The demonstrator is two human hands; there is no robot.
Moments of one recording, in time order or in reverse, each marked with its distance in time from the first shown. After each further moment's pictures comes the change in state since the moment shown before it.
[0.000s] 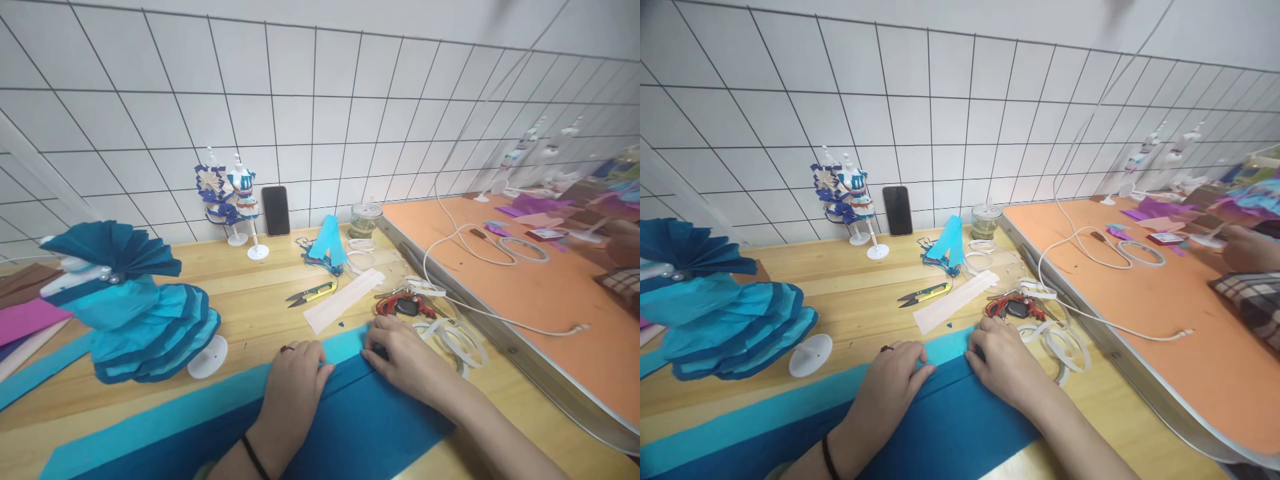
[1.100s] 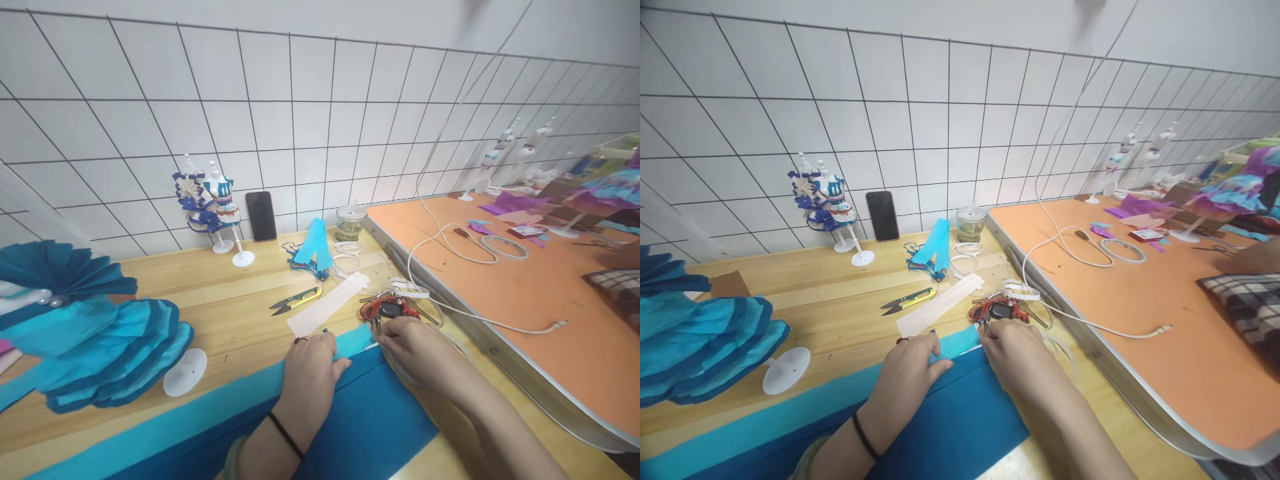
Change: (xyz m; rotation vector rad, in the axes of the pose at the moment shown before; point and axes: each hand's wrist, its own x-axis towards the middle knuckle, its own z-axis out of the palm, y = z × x) left_hand 0.037 0.046 0.006 0.036 -0.058 -0.049; right_hand -0.011 0.030 -0.029 -0.075 0.001 0.288
